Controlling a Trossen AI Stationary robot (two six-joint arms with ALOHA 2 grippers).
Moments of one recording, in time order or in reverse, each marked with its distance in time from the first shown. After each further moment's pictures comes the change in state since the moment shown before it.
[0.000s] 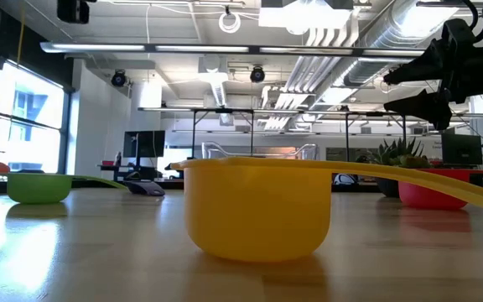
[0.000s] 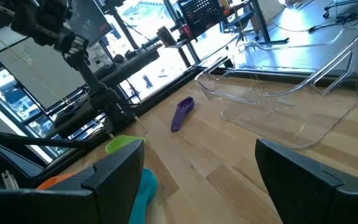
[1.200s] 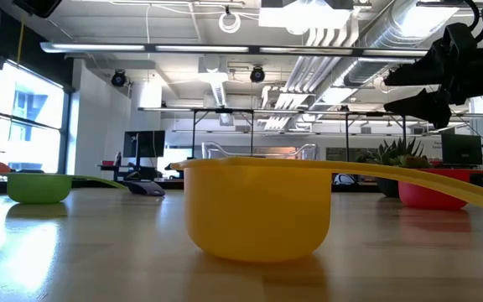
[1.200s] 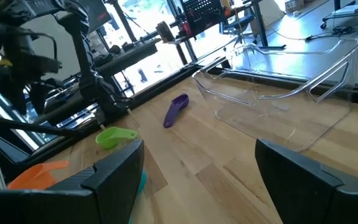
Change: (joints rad) left arm -0.519 0.355 0.054 -0.442 0.128 -0.587; right arm 0.000 0.000 0.000 -0.015 0.000 -0.087
